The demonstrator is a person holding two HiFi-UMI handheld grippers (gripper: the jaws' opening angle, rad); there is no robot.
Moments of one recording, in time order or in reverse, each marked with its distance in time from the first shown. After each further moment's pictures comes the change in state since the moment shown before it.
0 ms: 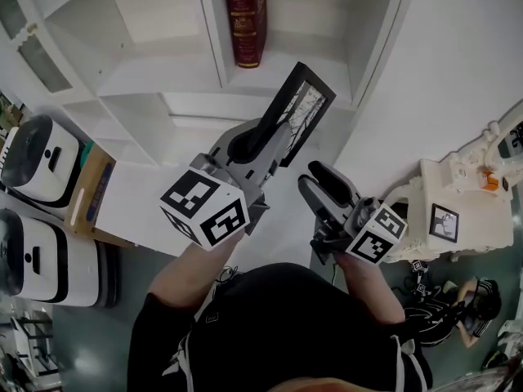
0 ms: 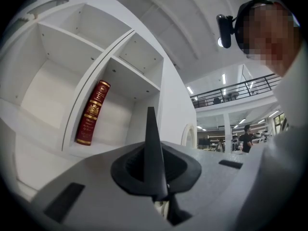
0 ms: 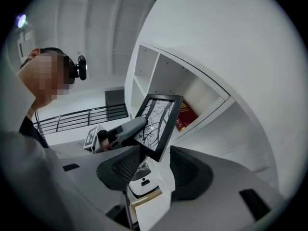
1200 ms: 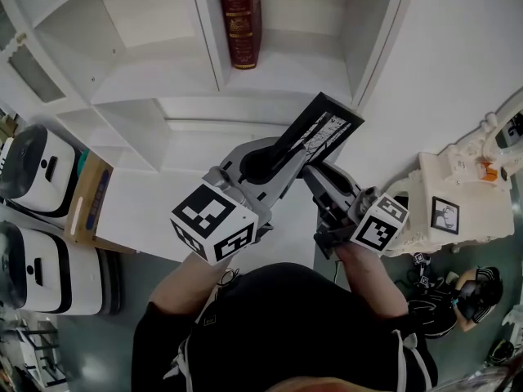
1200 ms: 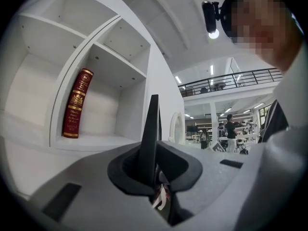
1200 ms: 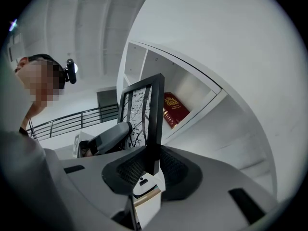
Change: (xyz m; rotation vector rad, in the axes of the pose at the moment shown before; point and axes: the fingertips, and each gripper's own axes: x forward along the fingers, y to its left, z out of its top) left arm -0.001 -0.023 -0.027 0.081 0.144 -0.139; right arm 0.013 -0.022 -0.001 0.077 0.023 -0.067
